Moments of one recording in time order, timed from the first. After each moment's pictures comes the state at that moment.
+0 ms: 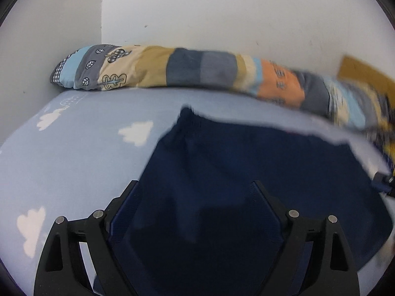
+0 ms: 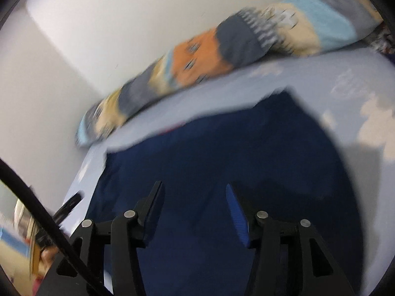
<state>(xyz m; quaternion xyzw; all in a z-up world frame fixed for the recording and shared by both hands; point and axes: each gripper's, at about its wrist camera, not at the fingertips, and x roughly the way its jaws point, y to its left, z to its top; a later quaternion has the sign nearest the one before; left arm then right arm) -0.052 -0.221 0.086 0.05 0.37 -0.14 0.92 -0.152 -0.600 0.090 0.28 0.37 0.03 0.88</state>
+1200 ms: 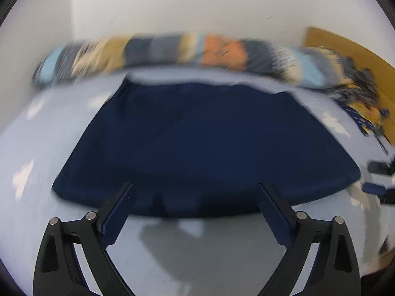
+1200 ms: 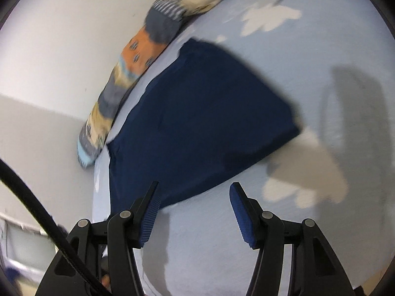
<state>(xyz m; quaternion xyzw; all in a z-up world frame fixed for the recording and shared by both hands) -0.205 -0.303 0.097 0.08 0.36 -0.23 0.90 -0.314 -0.640 0.083 0.46 0.41 -0.05 0.79</state>
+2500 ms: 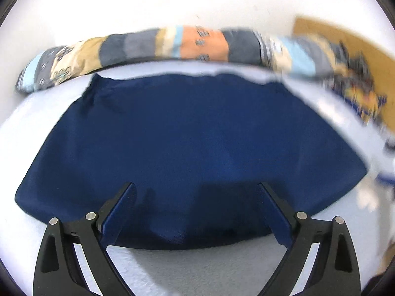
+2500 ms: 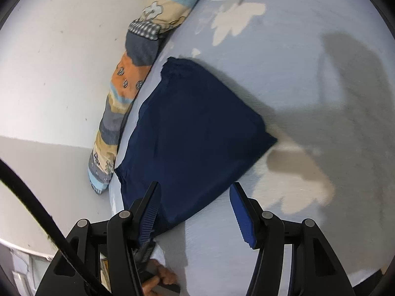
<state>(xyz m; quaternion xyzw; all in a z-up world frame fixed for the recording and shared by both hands) -0.176 -0.336 0.071 0.05 0.38 -0.23 0.89 -0.339 -0.683 0.072 0.56 0.36 -0.08 0.74</state>
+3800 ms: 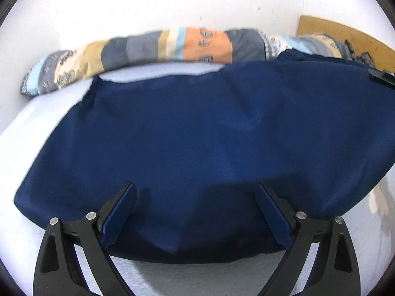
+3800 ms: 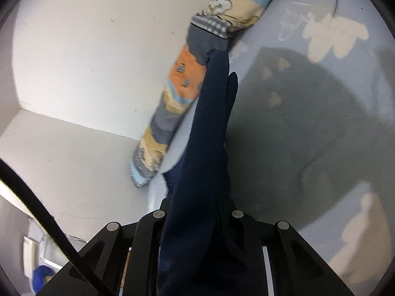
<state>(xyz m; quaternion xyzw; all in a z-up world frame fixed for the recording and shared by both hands) -0.178 -0.362 0.050 0.09 0.37 -0.21 0.90 -0.246 -0.669 0.098 0.55 0.28 0.06 0.79</state>
